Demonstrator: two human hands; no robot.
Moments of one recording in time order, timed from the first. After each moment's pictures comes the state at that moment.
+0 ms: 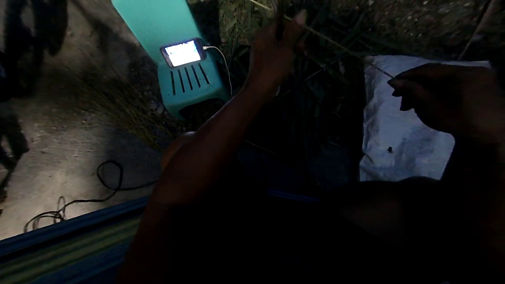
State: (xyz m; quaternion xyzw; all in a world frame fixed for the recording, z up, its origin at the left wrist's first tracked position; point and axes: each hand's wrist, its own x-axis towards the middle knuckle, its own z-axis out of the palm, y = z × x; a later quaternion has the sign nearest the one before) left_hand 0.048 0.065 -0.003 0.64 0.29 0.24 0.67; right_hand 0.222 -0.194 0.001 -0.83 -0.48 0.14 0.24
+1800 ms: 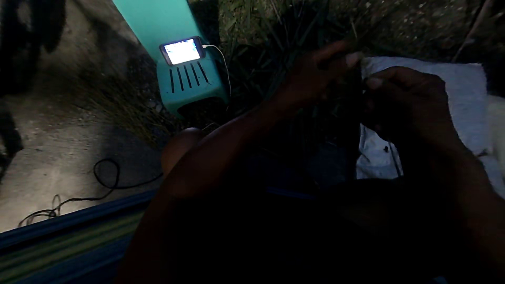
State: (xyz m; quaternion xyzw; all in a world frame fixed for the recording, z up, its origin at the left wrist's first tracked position) left_hand 0.050 0.019 -0.005 0.64 0.11 0.09 0.76; right_hand 0.154 -0.160 0.009 -0.71 -0.31 0.33 0.54
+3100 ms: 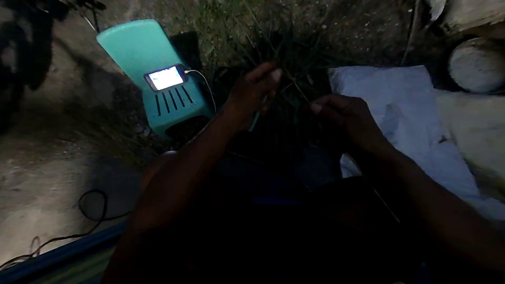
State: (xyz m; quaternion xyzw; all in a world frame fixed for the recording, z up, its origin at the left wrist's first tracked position) left_hand 0.020 0.030 0.002 0.59 0.18 0.07 0.79; right_hand 0.129 -0.175 0.014 -0.73 -0.34 0.34 0.49
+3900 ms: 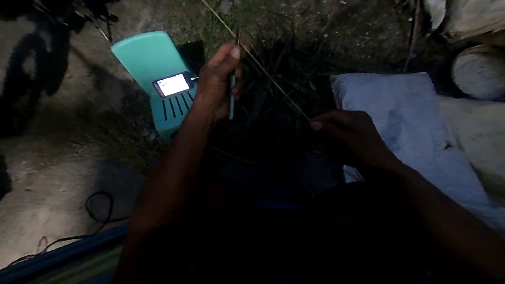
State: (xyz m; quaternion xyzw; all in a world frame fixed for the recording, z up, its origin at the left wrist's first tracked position) left_hand 0.004 0.083 0.016 0.56 0.16 0.21 0.79; right_hand 0.115 -0.185 0.026 -0.70 -0.39 0.33 0.49
